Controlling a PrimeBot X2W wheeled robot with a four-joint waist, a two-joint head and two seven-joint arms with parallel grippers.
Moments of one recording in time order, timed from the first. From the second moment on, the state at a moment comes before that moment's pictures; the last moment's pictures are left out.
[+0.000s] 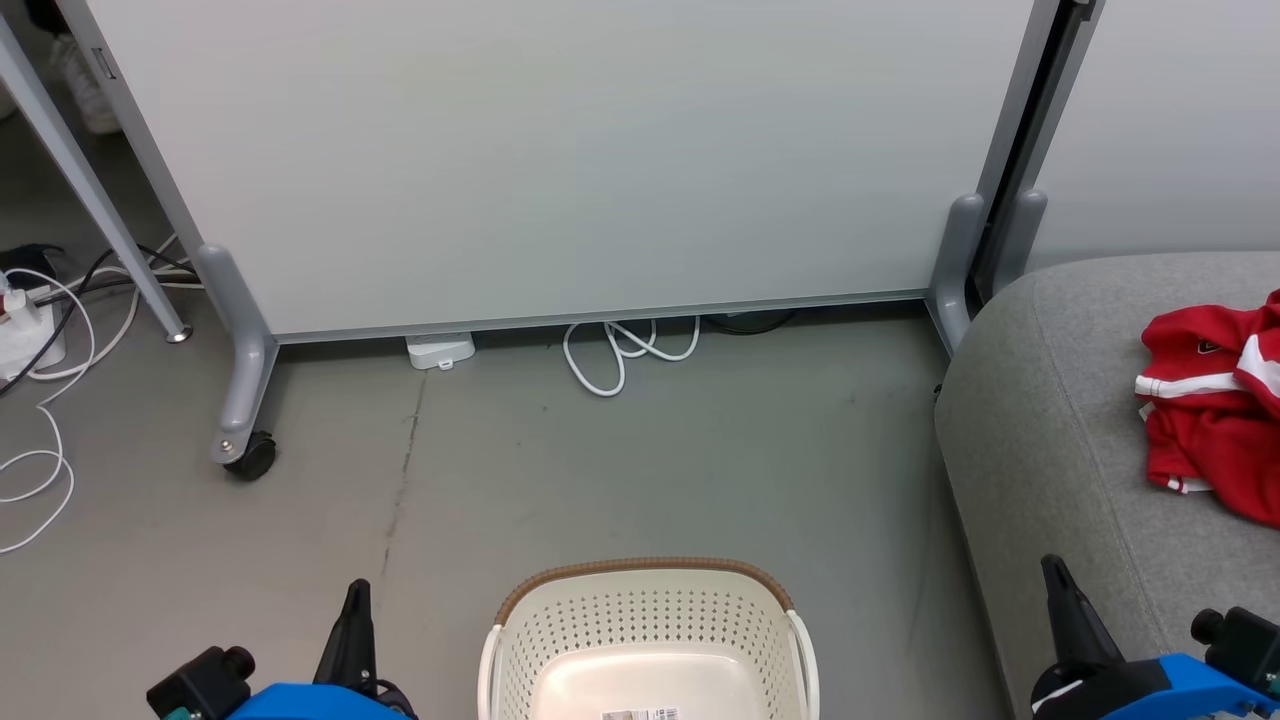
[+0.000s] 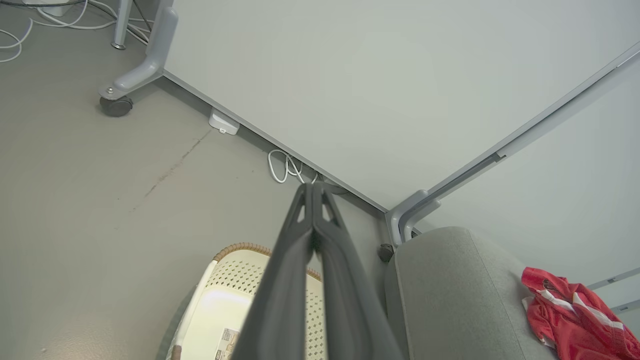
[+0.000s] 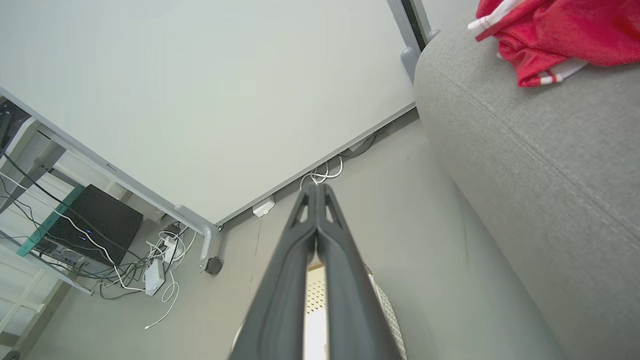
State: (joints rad) left arm -0.01 0.08 -0.09 0.42 -0.78 -0.13 -0.13; right arm 0.02 -0.04 -0.11 0.27 0.62 0.13 -0.02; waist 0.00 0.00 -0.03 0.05
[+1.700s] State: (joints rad) left arm -0.07 0.06 0.04 0.31 -1.30 -0.13 0.02; right arm -0.06 -0.04 -0.11 0.26 1.24 0.13 0.06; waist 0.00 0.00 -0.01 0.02
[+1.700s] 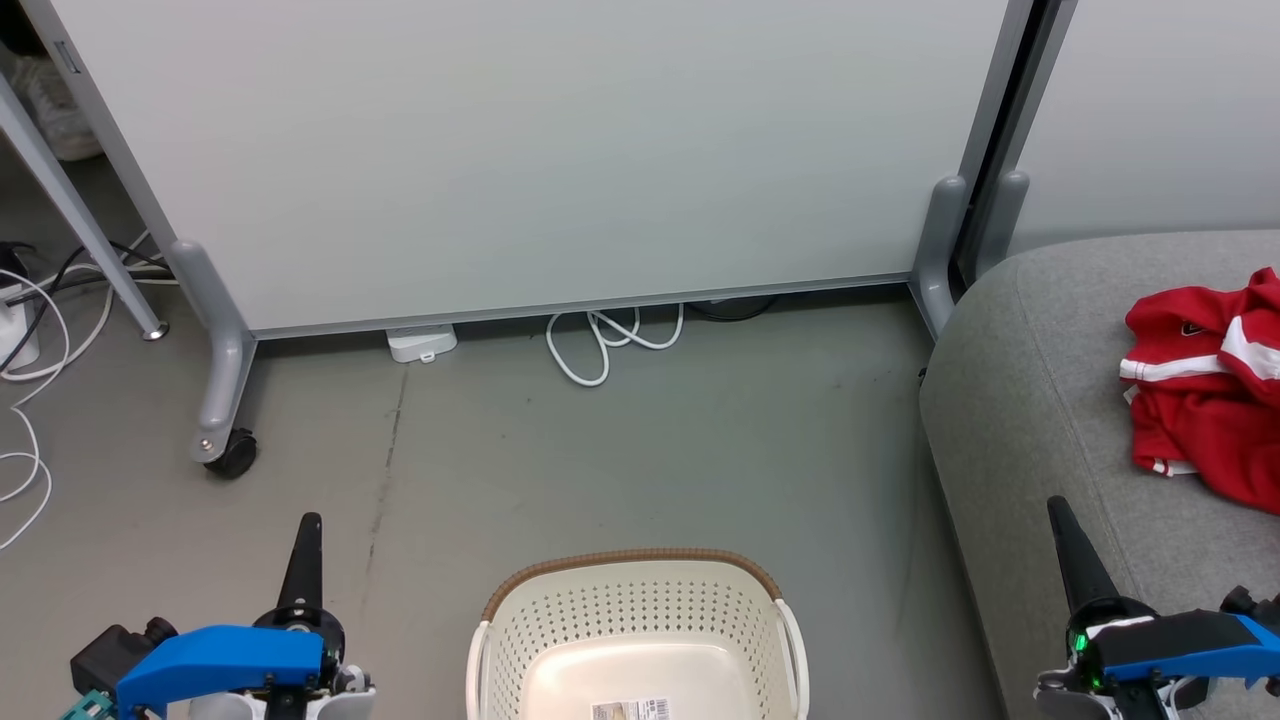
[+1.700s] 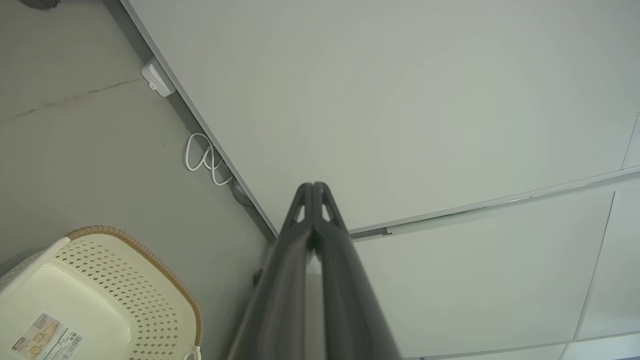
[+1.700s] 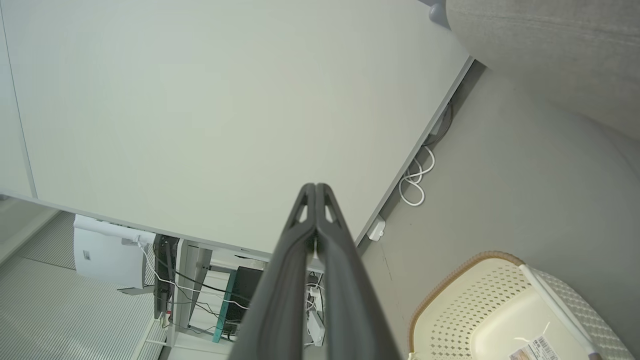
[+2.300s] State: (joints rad) left arm -0.08 0.06 0.07 0.28 -1.42 -0.13 0.06; right arm -0.08 -0.05 -0.11 0.25 1.39 0.13 0.08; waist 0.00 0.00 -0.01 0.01
